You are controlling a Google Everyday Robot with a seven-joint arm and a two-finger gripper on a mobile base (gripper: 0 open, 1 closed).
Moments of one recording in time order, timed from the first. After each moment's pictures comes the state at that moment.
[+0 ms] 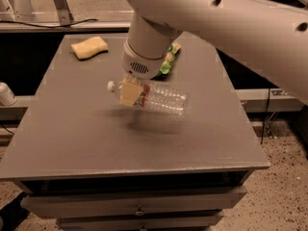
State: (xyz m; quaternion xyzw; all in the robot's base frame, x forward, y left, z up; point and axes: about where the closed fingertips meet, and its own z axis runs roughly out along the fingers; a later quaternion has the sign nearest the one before) arm 0.523 0.053 0.889 -0.63 0.75 0.05 0.19
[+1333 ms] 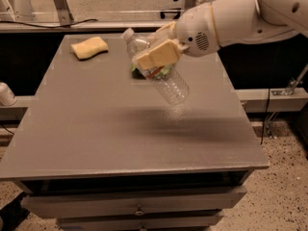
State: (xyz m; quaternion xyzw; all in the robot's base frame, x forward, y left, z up) arm 0.534 0.015 0.989 -0.54 0.65 0.32 0.42
